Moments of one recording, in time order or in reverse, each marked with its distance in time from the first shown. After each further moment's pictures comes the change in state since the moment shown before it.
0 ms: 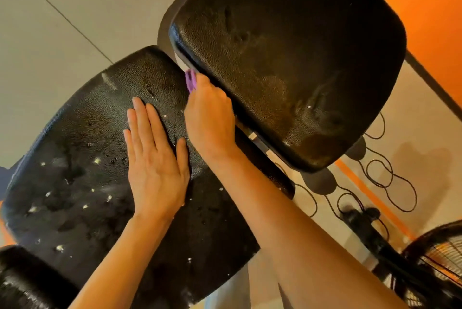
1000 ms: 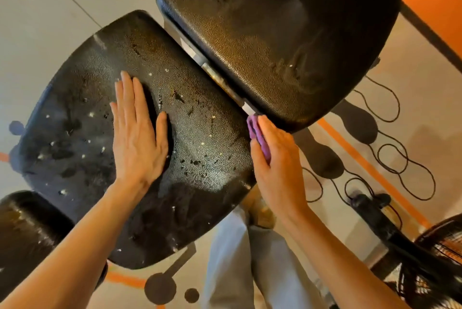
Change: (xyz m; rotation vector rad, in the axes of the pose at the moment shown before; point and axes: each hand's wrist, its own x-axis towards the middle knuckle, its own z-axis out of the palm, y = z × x) left_hand -0.034 -0.003 -0.007 -0.008 0.041 0.050; right_hand -0.149 0.140 -0.058 0.173 0.004 -0.004
